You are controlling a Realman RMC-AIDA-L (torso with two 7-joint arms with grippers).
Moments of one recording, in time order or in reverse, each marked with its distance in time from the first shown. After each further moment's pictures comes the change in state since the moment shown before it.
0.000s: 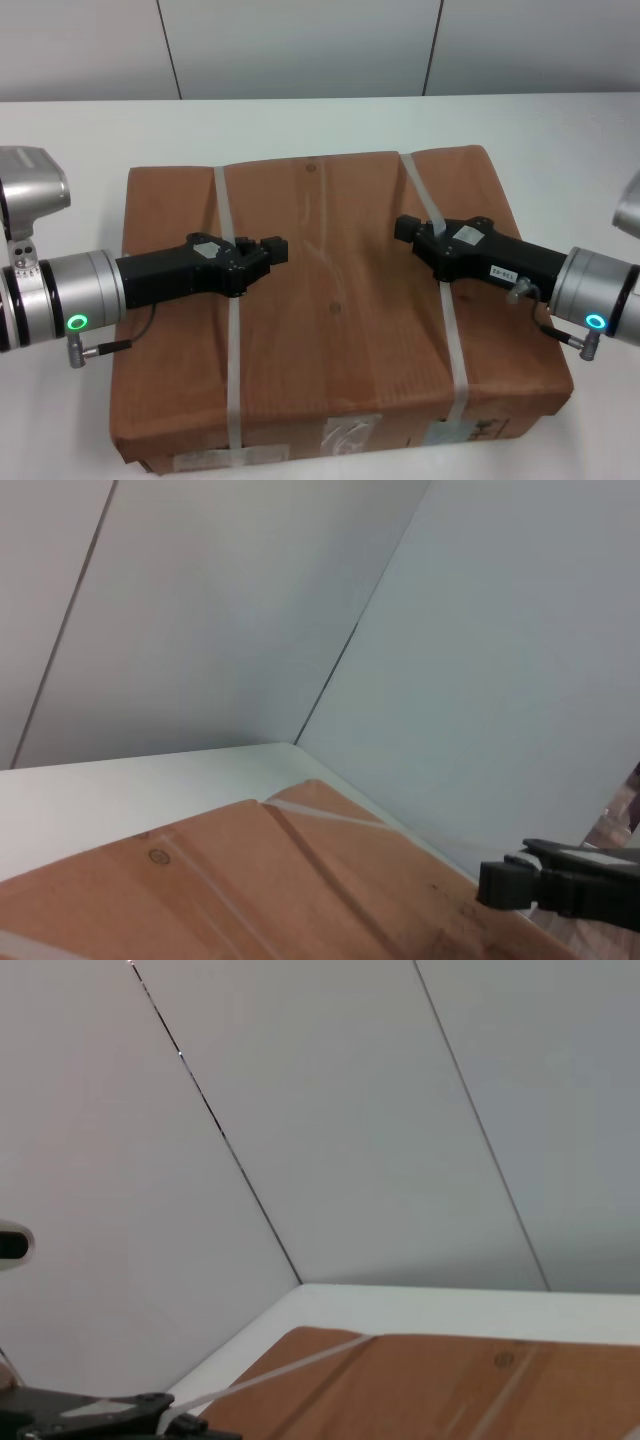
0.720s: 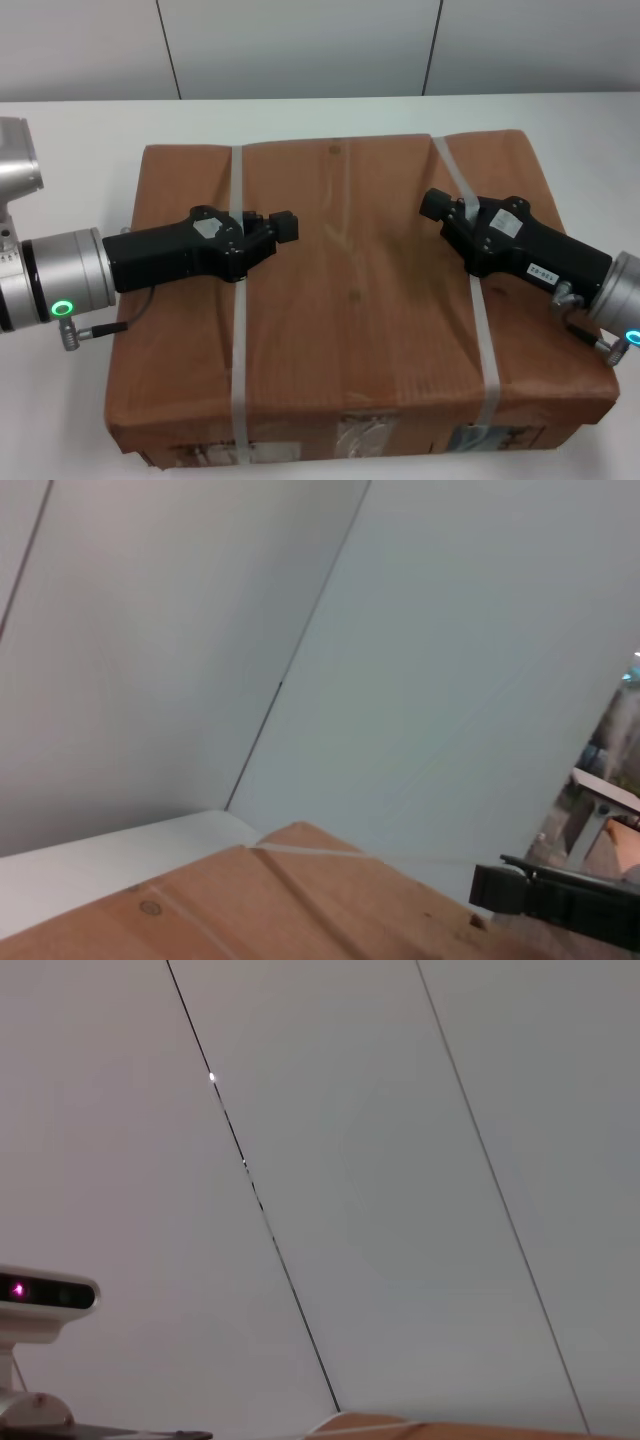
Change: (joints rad) left arm 0.037 0.002 0.002 0.116 -0.025 0.120 0.001; right arm -0.089 0.000 0.000 -0.032 0.119 -0.206 -0.157
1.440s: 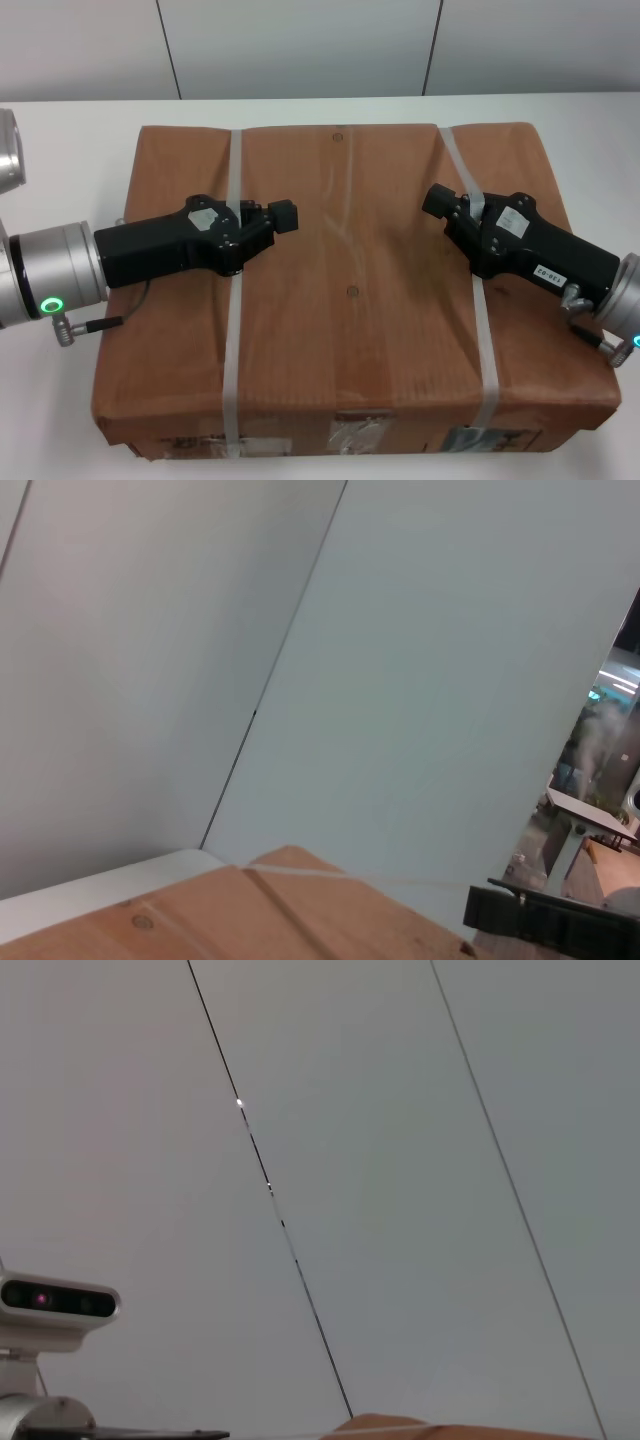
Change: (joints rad) left arm 0.026 -0.001 0.000 0.050 -0.023 0.045 0.003; right arm -0.013 0.000 0.000 -0.002 0.014 -0.060 -0.027
